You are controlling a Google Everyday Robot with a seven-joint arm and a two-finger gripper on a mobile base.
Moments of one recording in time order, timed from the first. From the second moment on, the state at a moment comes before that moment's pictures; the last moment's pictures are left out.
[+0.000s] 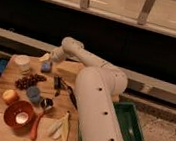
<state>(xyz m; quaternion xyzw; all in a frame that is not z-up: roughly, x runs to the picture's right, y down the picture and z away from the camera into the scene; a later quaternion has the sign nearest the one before) -0.246 -0.047 0.961 -0.40 -0.13 0.61 0.67</state>
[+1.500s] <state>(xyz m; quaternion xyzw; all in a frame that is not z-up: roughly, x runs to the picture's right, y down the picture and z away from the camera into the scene) -0.266 -0.025 0.989 -0.41 -0.11 0.61 0.67</state>
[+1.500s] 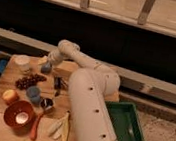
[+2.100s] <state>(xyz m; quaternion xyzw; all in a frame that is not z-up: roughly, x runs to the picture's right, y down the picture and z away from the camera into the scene) -0.272 -0.017 0.993 -0.42 -0.10 0.61 0.67</state>
